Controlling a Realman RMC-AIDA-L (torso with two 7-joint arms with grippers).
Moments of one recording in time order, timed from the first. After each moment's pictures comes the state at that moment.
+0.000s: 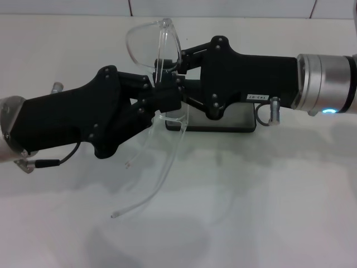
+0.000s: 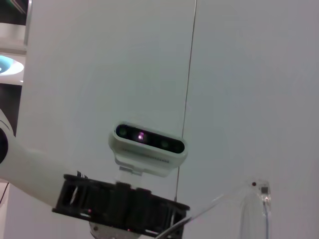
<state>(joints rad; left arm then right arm) -0.43 -2.08 0.98 0.66 1.37 2.01 -1.33 0.60 2.03 -1.59 -0.80 -1.06 -1.35 1.08</state>
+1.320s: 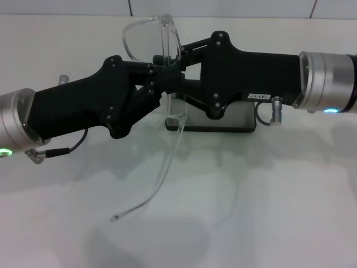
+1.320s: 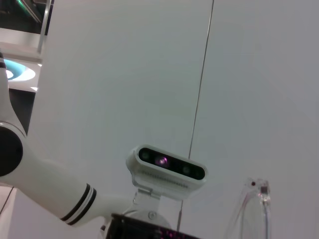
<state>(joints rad) -0.45 -2.08 0.97 0.62 1.37 1.90 -1.28 0.61 2.03 -1.59 -0.79 -1.03 -1.39 1.02</state>
